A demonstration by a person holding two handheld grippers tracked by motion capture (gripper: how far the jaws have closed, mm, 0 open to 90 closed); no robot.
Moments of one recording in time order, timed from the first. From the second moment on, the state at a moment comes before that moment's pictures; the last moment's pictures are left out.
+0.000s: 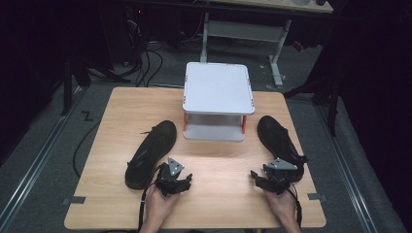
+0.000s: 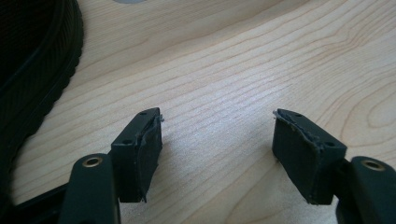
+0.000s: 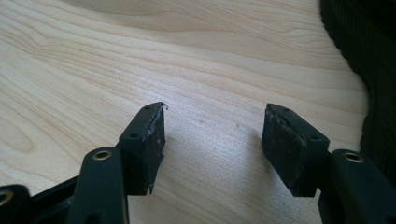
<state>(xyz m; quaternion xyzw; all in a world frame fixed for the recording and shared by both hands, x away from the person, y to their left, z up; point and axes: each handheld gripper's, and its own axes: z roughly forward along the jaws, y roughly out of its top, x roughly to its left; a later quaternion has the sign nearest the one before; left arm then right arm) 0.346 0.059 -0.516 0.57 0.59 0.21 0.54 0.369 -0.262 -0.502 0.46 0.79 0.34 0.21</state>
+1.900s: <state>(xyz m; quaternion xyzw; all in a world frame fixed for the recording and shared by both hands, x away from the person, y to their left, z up) 0.288 0.124 -0.434 0.54 0.58 0.23 0.57 0.368 -0.262 -0.502 0.46 0.80 0.34 0.20</state>
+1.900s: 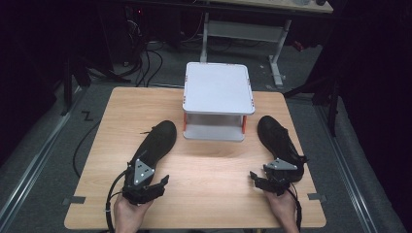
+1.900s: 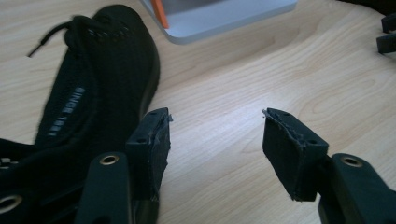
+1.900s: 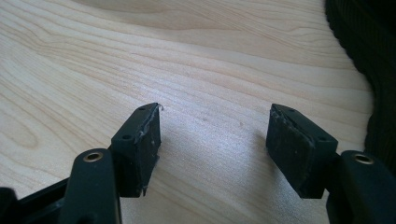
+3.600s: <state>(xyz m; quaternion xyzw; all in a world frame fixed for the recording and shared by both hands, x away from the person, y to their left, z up) 0.358 0.164 -0.457 0.55 0.61 0.23 0.53 0.368 -0.262 -0.502 0.45 0.80 0.34 0.20</state>
